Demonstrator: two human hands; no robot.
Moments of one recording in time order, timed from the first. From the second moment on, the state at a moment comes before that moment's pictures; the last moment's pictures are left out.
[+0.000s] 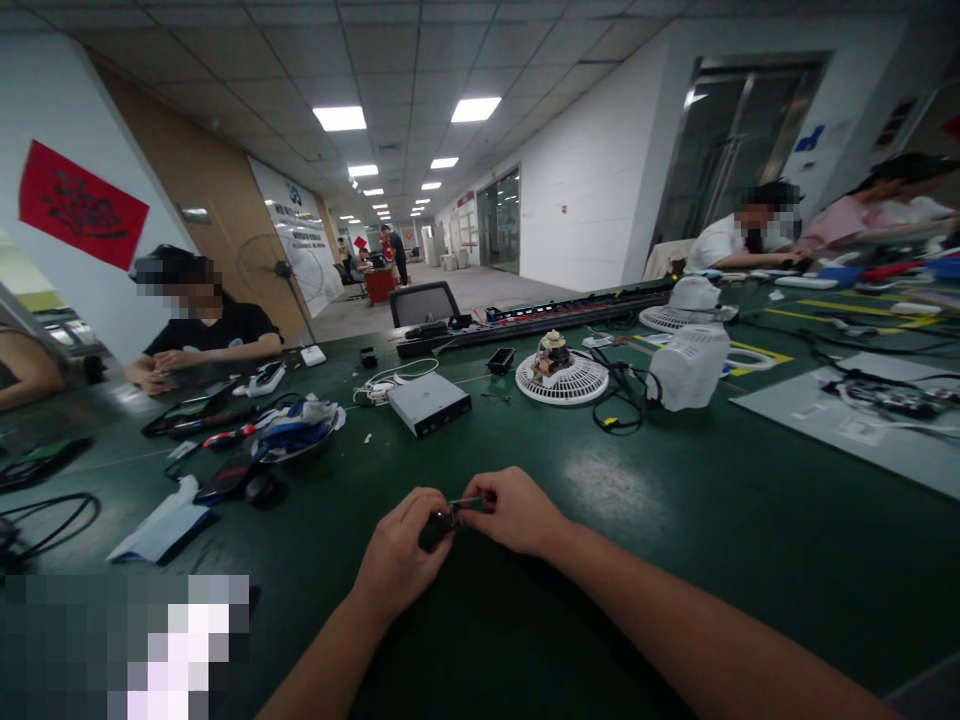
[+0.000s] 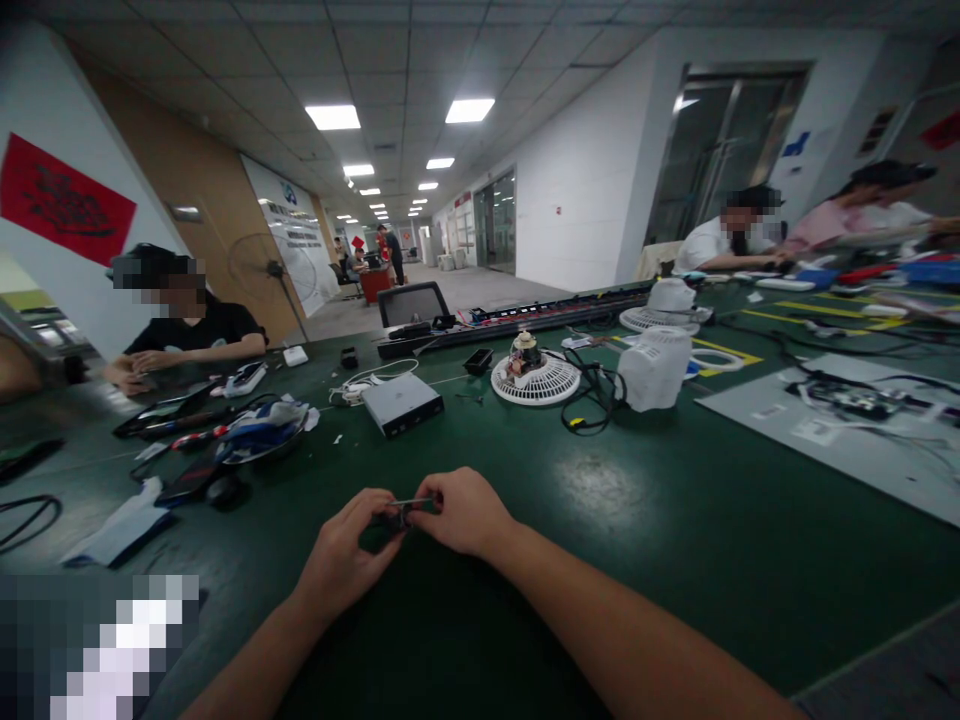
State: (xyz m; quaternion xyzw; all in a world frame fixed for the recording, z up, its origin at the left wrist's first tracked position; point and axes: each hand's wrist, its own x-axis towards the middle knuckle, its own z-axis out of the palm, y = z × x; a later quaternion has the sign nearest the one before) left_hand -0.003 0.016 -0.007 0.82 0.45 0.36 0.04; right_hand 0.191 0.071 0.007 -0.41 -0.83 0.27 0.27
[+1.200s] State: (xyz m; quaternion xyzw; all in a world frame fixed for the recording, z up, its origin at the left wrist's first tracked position) left_hand -0.010 0.026 -0.010 0.72 0.56 0.40 0.05; right_hand 0.212 0.087 0.015 -0.35 -0.90 0.14 0.23
